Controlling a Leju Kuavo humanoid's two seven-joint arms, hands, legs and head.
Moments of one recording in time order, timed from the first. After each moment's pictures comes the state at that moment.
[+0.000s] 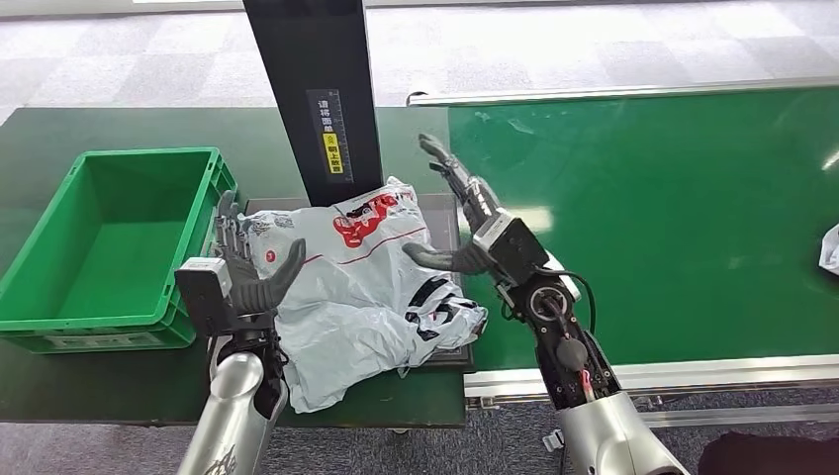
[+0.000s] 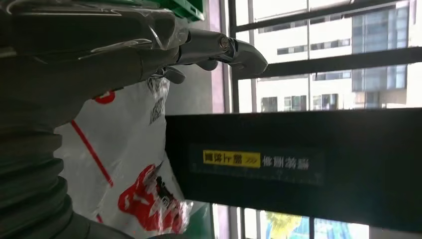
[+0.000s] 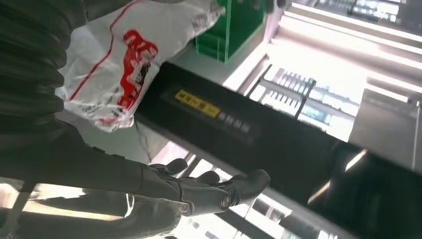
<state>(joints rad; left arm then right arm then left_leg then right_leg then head) -0.31 -0.27 -0.10 -1.26 -0.11 0.24 -0.50 -0.61 0.13 0.33 -1.07 0.25 0.18 -0.53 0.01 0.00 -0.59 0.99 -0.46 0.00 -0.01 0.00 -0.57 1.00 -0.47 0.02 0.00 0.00</state>
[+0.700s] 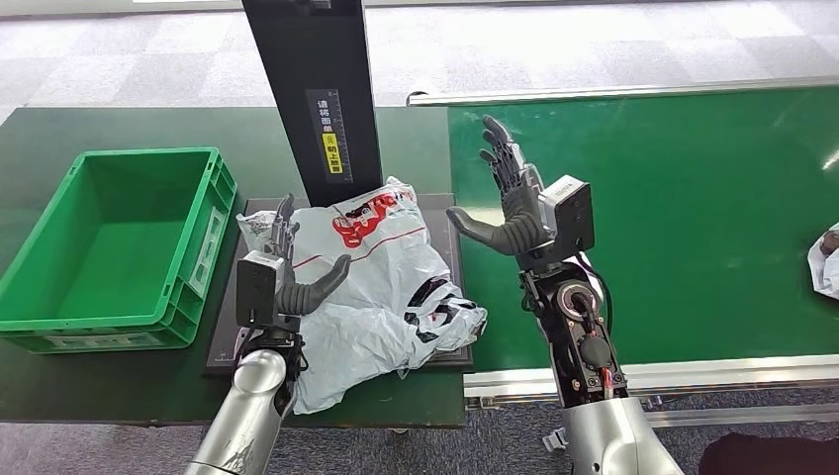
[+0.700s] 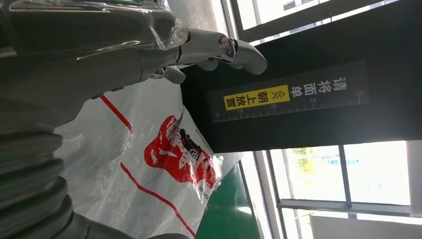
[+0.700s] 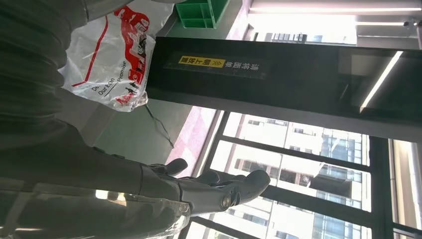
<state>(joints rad) -0.35 -0.26 -0.16 -1.14 -0.21 0.15 -0.46 -0.59 0.16 0.17 -1.08 0.11 0.18 -0.44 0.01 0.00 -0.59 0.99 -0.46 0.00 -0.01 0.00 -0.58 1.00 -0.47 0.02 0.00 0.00</state>
